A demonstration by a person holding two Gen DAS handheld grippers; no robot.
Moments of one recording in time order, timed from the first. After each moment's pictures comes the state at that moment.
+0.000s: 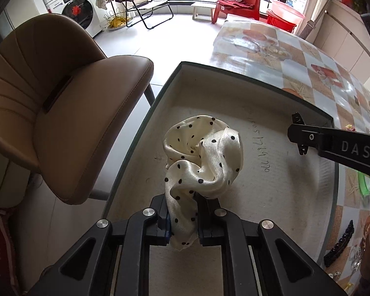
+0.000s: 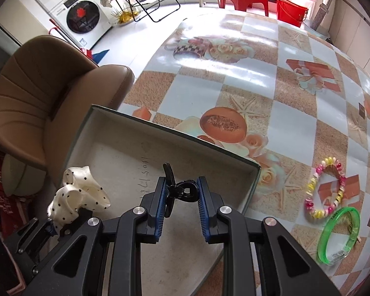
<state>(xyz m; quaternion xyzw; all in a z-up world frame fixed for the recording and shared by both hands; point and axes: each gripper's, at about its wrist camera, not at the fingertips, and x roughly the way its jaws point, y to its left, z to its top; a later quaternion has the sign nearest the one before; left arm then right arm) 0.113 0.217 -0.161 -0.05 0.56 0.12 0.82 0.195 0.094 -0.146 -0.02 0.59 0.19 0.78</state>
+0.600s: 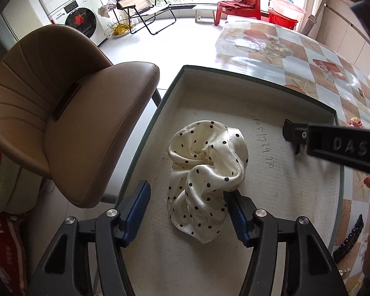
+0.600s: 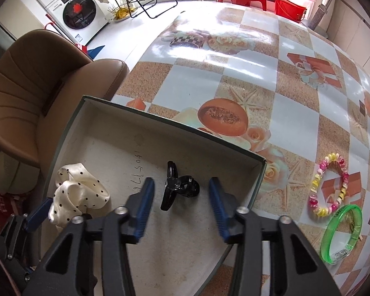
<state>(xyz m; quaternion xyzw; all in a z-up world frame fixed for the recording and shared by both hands) 0.119 0.207 -0.154 -0.01 0.55 0.14 0.82 0.194 0.097 -0.149 -0.02 0.59 0.19 0.79</state>
